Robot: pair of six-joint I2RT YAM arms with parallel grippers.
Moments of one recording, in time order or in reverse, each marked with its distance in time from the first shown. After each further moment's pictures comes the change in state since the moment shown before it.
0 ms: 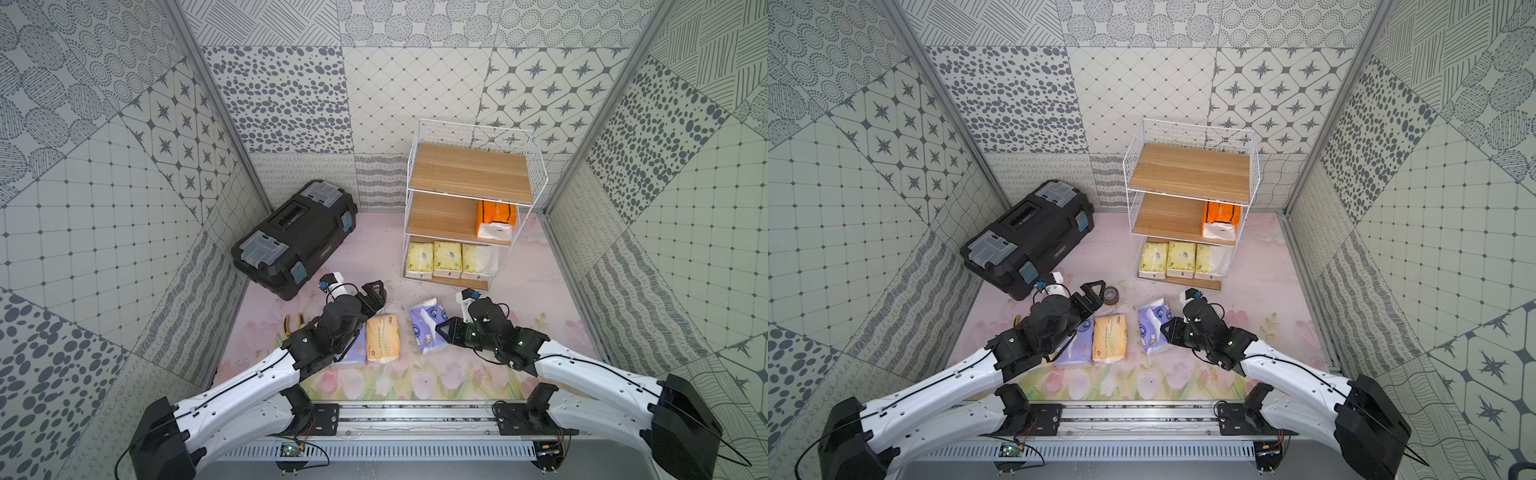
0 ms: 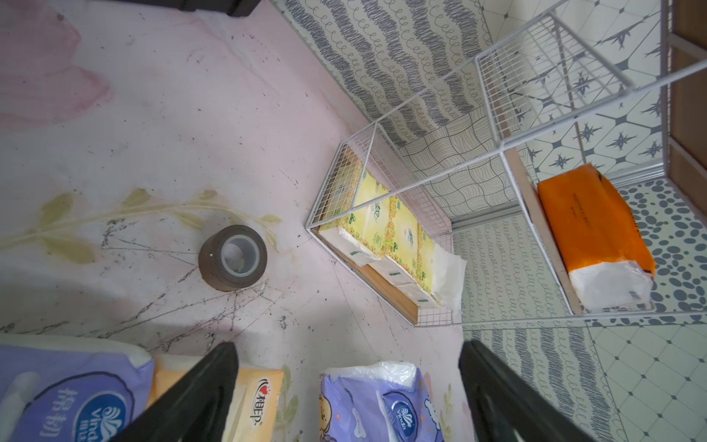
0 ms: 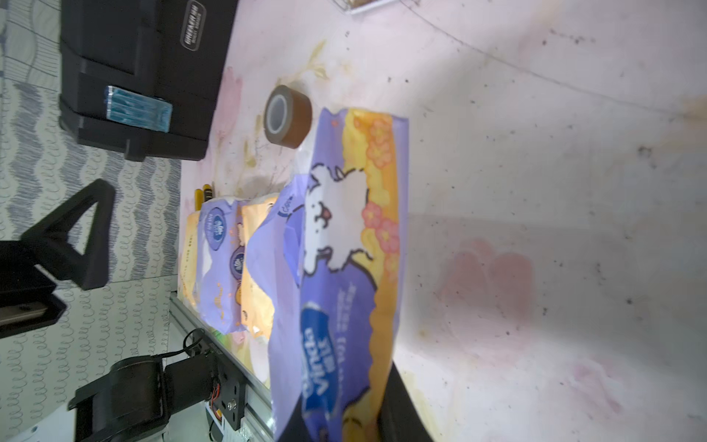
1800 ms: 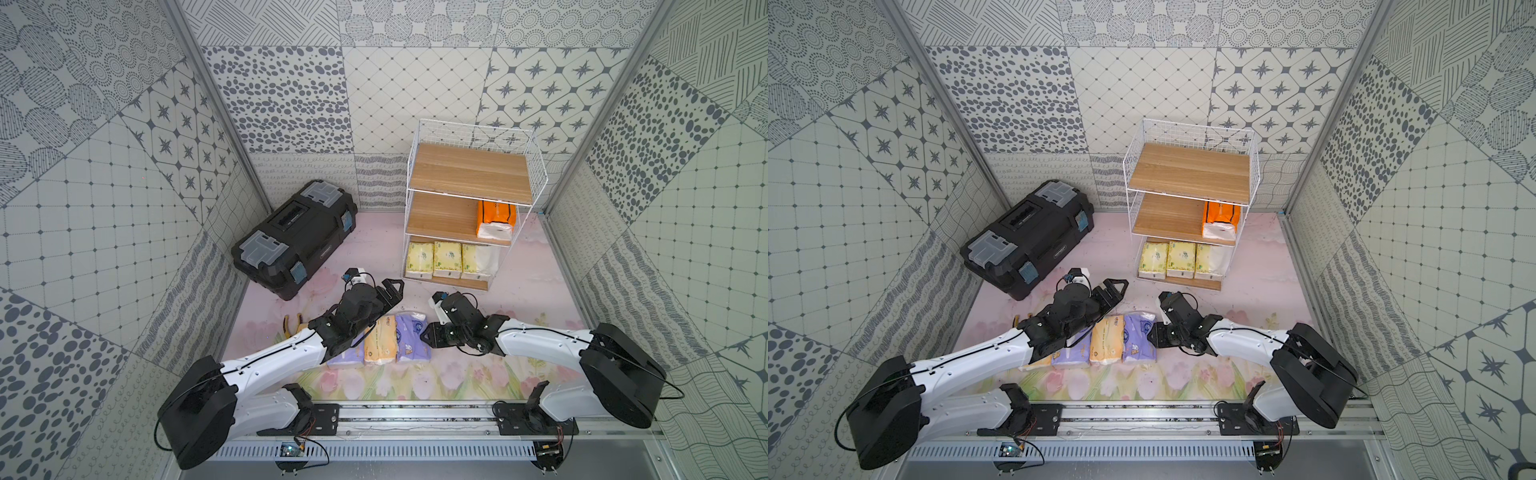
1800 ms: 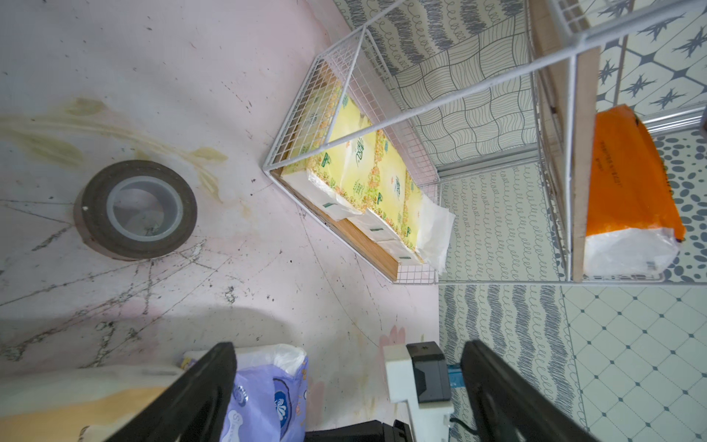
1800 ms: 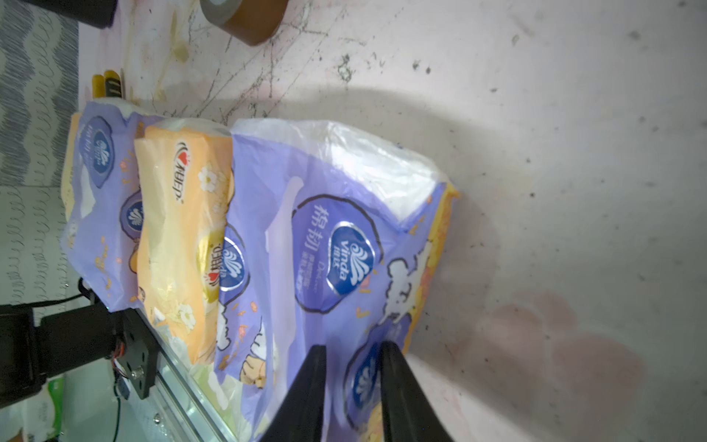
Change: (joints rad) left arm 0.043 0.280 0.037 0.246 0.264 -0.053; right arm 0.029 0.360 0.138 0.024 -0.100 -0.276
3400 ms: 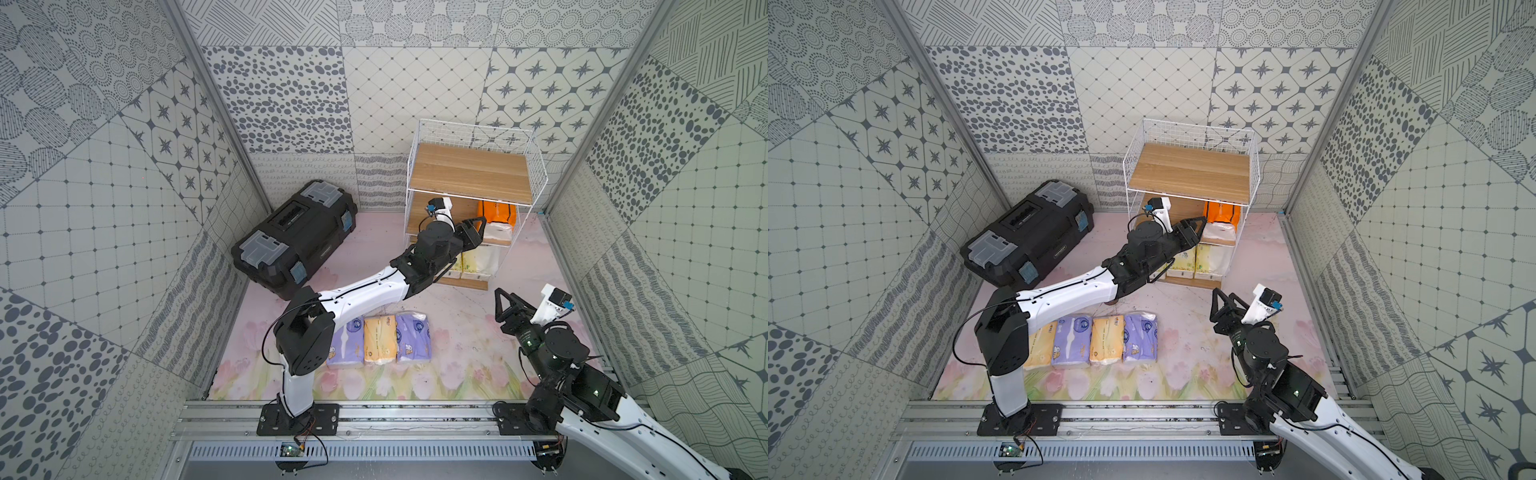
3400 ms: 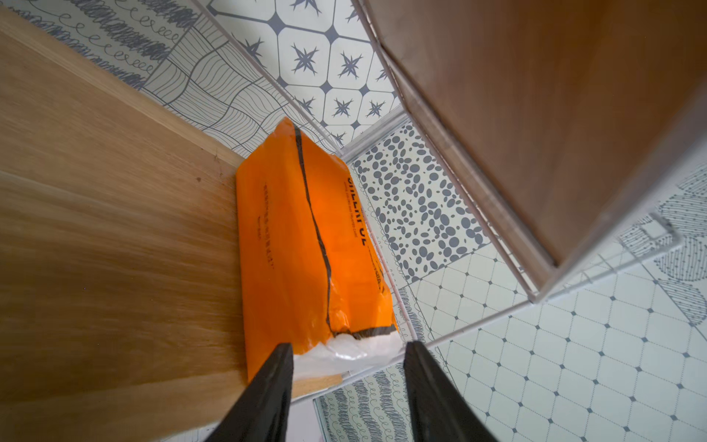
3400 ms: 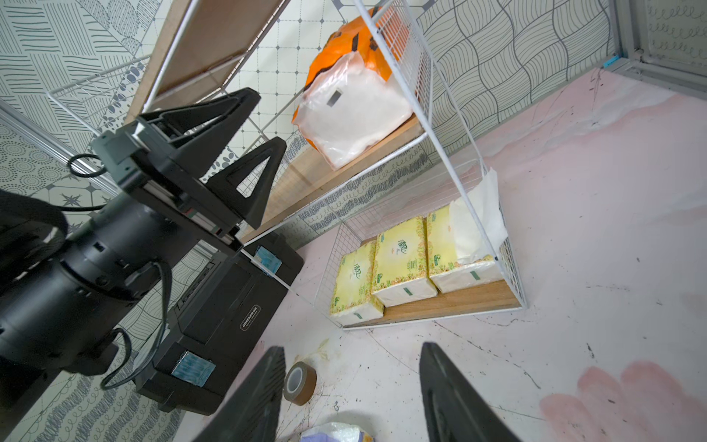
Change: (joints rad) left arm -0.150 0.738 1.001 0.164 0.030 0.261; right arm 0.014 -1.095 -0.166 -0.143 0.863 0.056
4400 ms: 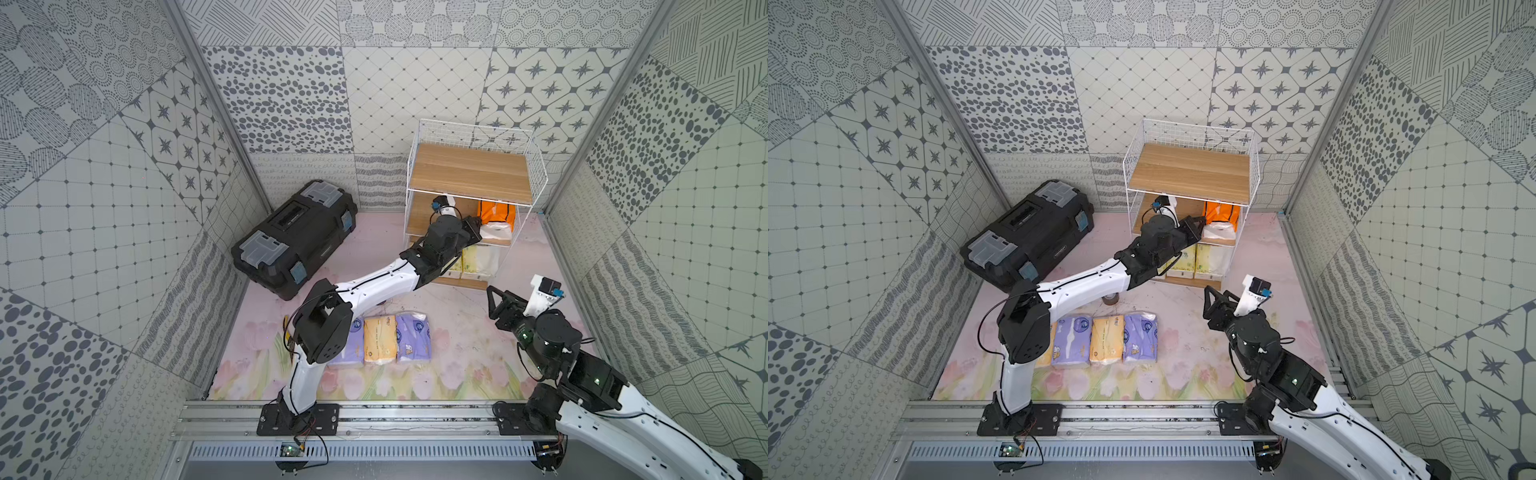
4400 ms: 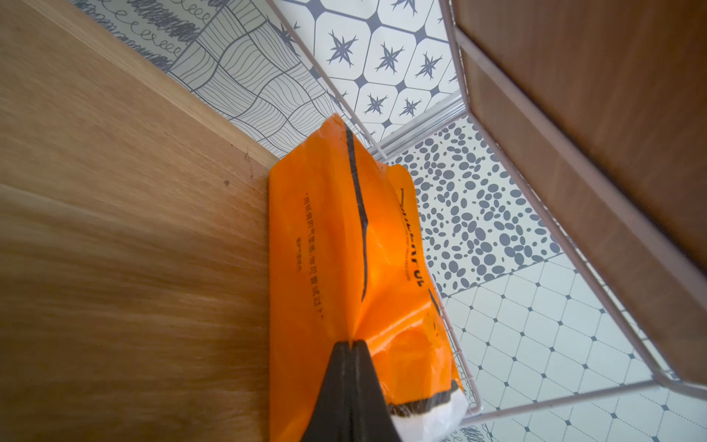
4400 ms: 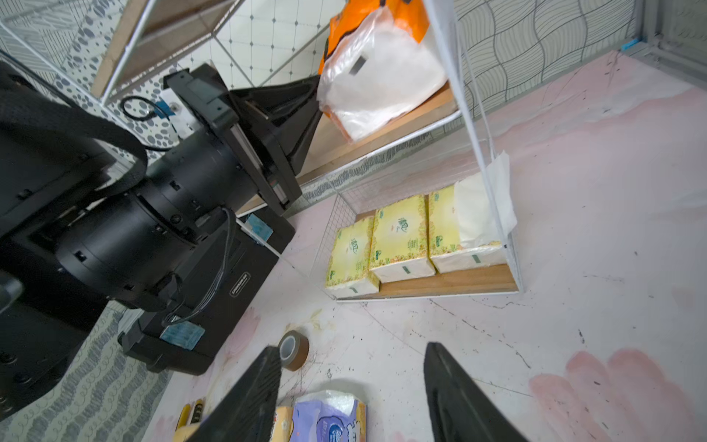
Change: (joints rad) left arm 0.021 0.116 0.125 -0.069 -0.008 -0.048; right arm -0.020 0.195 0.164 -0.122 -0.099 -0.011
